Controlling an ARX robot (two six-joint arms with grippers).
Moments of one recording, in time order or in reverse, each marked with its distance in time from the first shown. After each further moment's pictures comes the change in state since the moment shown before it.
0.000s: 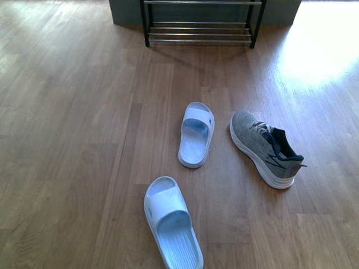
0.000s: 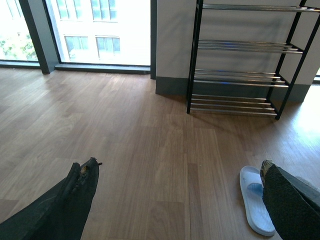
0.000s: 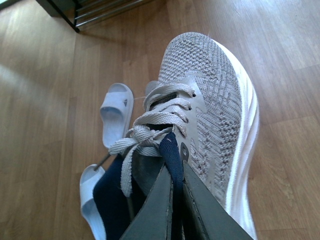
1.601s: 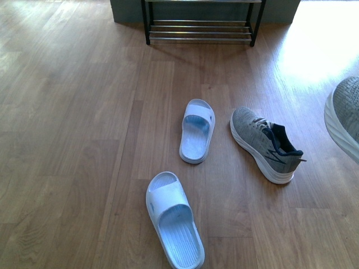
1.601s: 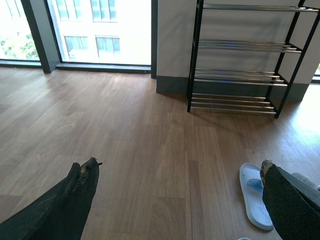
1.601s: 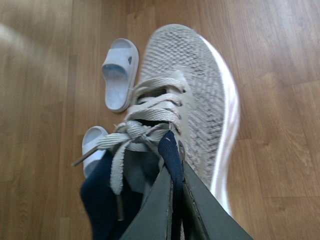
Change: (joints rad) left arm 0.000 0.000 0.000 0.000 0.000 0.000; right arm 0.071 0.132 -0.045 0.028 0.015 -0.027
